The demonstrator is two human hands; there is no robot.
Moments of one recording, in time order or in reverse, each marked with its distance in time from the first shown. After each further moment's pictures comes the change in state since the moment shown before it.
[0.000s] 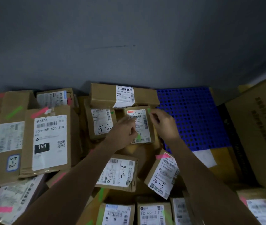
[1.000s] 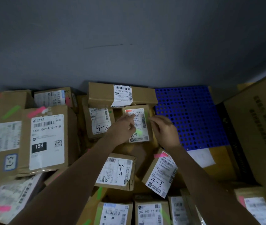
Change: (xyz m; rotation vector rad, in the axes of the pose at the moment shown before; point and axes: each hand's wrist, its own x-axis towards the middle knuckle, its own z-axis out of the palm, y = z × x) left_hand 0.014 0.002 0.003 -0.042 -0.035 -0.121; right_hand -0.028 0.013 -0.001 -0.061 0.018 -0.059
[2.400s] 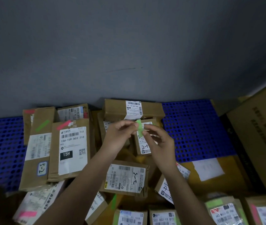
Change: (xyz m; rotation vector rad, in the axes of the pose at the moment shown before) left_hand -0.077 0.037 -0.076 -0.940 0.317 -0.198; right_hand -0.004 -0.137 -0.035 0.765 0.185 0.293
